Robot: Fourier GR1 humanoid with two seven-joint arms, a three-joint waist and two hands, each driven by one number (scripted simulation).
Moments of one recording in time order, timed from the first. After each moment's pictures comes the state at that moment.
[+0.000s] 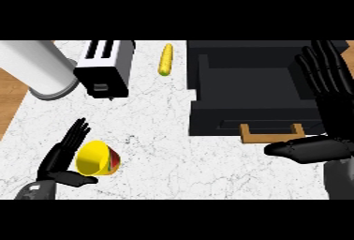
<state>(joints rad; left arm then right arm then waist) -0.28 0.31 0.19 -0.52 -0.06 -0.44 -0.79 -0.27 -0.18 -0.12 -1.88 -0.10 0.18 0.12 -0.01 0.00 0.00</state>
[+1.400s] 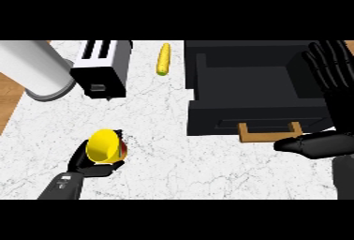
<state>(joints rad) -0.43 0.22 0.13 -0.27 -0.12 -0.41 -0.97 -0.29 -0.22 -0.16 -1.85 -0.14 0.21 0.14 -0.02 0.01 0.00</state>
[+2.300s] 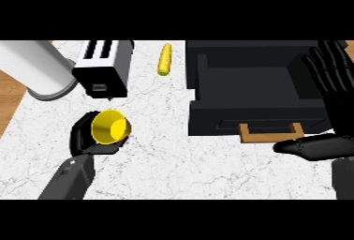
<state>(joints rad) -0.50 0.14 0.35 -0.38 0.06 -0.08 -1.09 -0.26 -0.21 -0.16 -1.85 -0.13 0.21 0.11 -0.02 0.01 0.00</state>
